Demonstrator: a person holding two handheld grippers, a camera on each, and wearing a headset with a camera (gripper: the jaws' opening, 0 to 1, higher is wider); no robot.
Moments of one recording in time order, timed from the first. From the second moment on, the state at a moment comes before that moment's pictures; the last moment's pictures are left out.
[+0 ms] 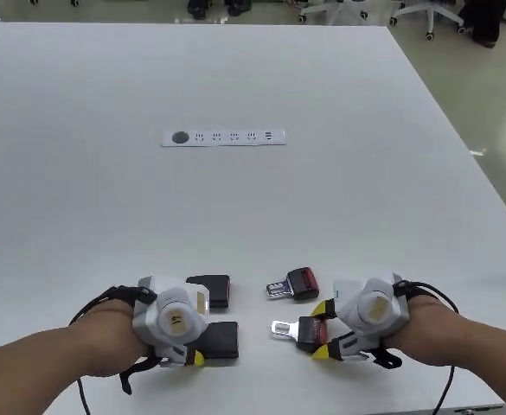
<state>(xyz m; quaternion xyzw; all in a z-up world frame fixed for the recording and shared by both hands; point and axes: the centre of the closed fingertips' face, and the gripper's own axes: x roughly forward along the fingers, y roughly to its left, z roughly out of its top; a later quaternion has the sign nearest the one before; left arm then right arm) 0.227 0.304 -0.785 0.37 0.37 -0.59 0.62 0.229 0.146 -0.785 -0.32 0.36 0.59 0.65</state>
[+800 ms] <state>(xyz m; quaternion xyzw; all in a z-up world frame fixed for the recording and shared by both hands) 0.225 0.305 -0.782 0.37 0.39 -0.59 0.60 0.219 0.186 -0.785 -0.37 0.38 0.60 0.60</state>
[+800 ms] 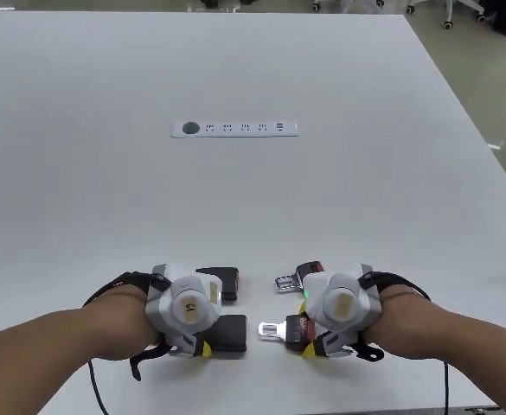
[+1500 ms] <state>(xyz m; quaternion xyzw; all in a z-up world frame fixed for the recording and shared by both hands) 0.226 0.307 -0.783 0.37 0.38 -0.59 0.61 0.220 0.216 -0.782 -0.36 0.36 0.61 0.60</state>
